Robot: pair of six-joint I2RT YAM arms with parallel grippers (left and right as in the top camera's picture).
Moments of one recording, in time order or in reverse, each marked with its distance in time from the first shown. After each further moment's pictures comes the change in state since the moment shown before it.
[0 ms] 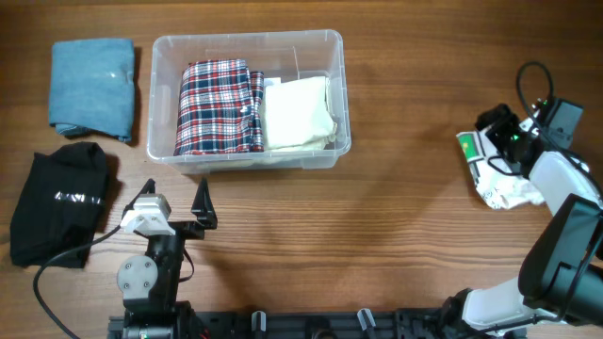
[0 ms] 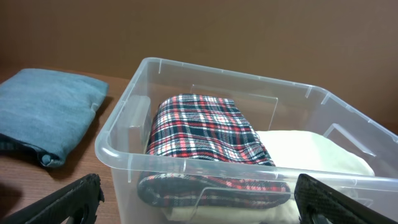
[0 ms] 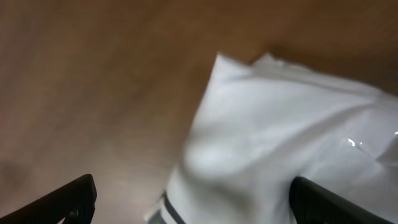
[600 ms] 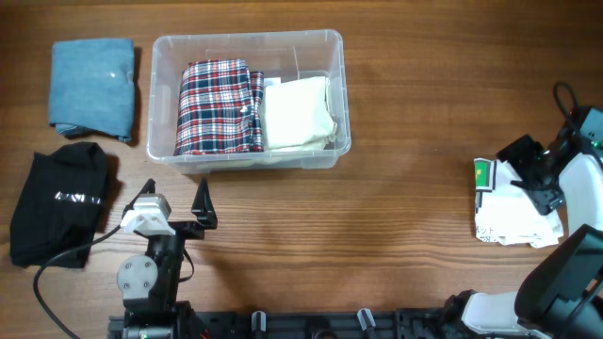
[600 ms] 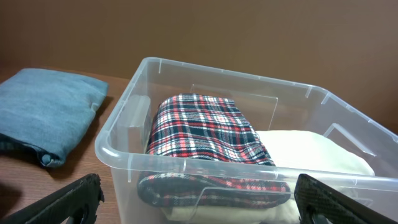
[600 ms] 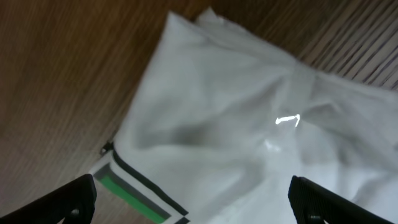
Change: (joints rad) left arm 0.000 0.000 0.000 0.000 0.000 0.000; right arm -0.111 -0.114 0.096 -0.594 0.213 -0.012
